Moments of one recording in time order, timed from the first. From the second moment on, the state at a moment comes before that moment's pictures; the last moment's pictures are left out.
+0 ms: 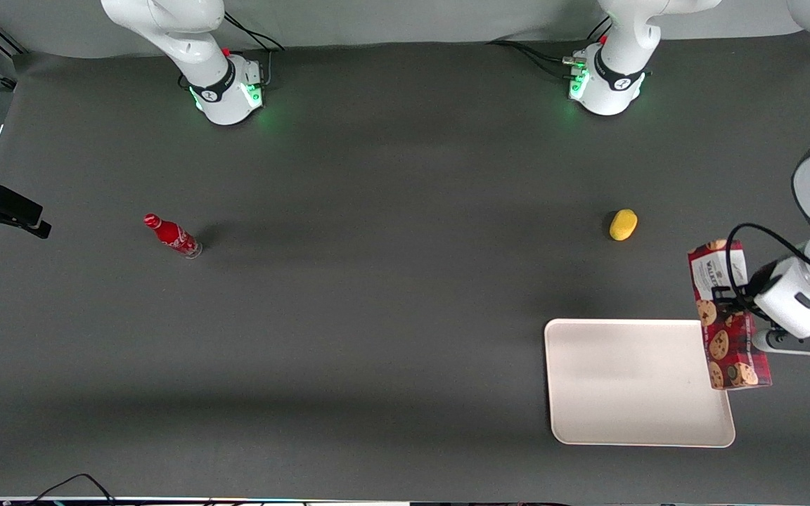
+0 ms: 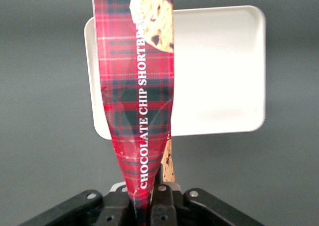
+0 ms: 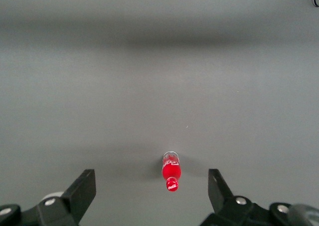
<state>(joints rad) 0.00 0.37 0.01 -1.49 0.00 1.89 0.08</state>
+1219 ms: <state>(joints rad) 0.02 0.77 0.13 -1.43 -0.07 2.34 0.22</state>
